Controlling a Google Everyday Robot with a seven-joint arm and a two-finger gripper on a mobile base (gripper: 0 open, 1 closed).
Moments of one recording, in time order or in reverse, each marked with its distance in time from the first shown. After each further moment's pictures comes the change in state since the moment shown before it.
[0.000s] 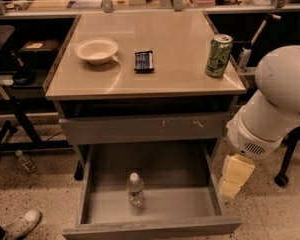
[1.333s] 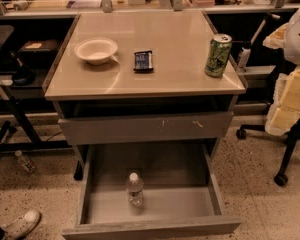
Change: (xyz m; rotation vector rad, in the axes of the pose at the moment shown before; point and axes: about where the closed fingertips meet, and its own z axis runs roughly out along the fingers) arm -0.016 -0.048 -0.192 0.185 -0.047 -0.115
